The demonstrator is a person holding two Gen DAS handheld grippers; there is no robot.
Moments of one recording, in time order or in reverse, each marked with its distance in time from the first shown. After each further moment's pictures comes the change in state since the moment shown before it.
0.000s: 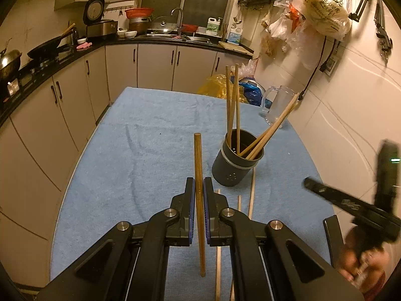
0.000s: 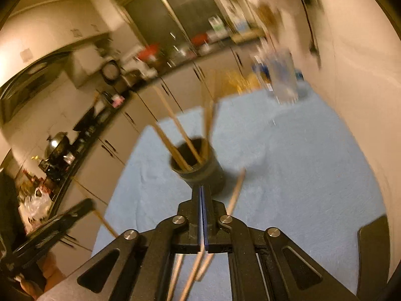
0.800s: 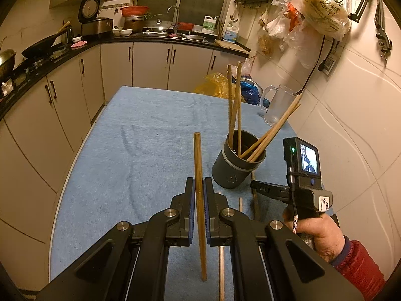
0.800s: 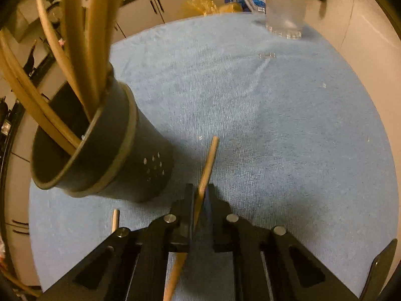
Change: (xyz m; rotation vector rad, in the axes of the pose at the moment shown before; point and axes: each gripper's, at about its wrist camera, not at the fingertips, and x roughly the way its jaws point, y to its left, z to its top) left arm 0.012 0.008 0.005 0.009 0.011 -0.030; right arm 0.164 -0.011 0.013 -0.055 0.275 -0.264
